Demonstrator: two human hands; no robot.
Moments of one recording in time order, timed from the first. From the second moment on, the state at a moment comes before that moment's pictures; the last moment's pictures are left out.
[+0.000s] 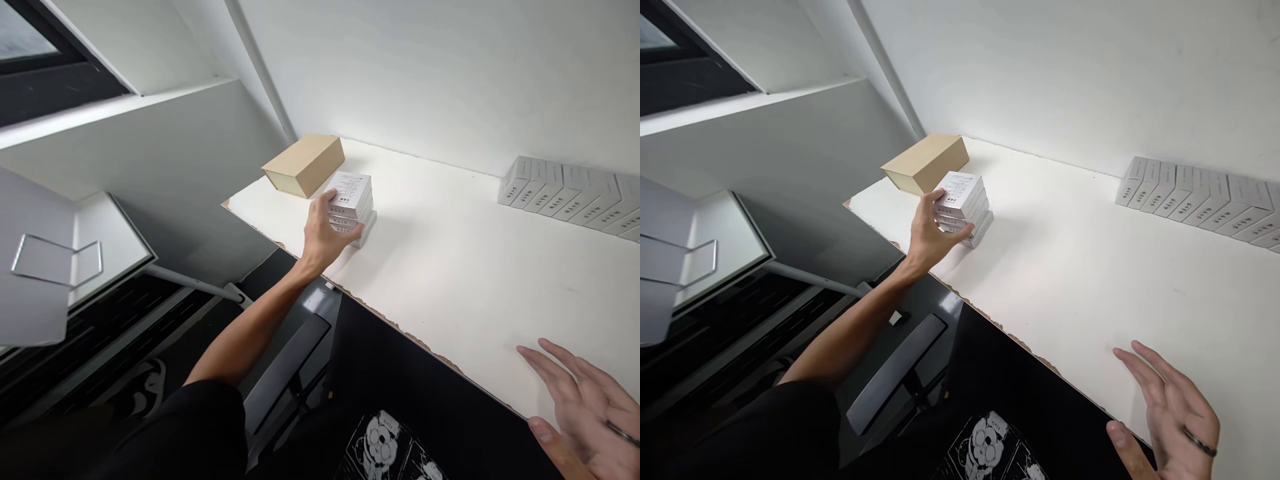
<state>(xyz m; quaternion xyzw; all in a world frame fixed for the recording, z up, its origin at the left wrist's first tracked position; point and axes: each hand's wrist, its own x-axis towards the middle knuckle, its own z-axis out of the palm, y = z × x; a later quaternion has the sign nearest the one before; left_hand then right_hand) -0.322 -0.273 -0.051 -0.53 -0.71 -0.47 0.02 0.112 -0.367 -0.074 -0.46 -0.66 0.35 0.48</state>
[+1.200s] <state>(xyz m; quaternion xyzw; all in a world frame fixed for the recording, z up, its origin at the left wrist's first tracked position) -0.314 -0.286 -0.014 -0.45 -0.71 -0.54 0.06 0.116 -0.364 -0.091 -0.38 -0.64 0.40 0.54</state>
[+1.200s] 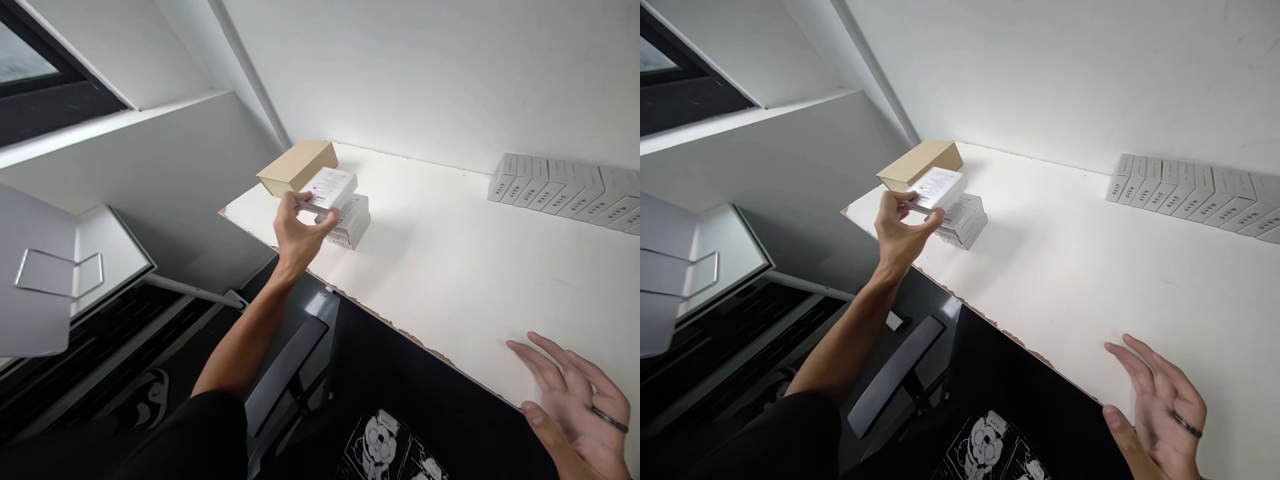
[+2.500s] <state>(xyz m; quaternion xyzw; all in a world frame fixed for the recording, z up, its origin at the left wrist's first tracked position) -0.366 -0.149 -0.068 -0.54 -0.72 -0.43 -0.05 0.113 -0.370 -0.091 -0.39 -0.63 0.46 0.49</state>
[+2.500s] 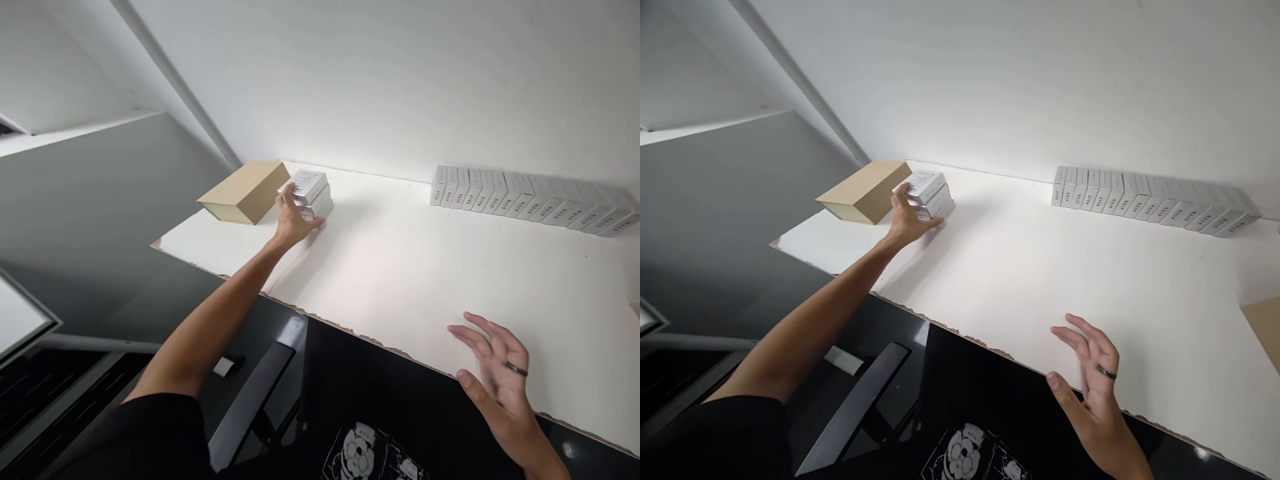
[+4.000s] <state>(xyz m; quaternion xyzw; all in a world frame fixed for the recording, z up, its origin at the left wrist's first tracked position) -0.334 -0.174 -0.005 -0.44 -0.81 -0.39 -0.01 0.119 -0.368 -0.101 -0.37 -0.66 0.42 0.50</state>
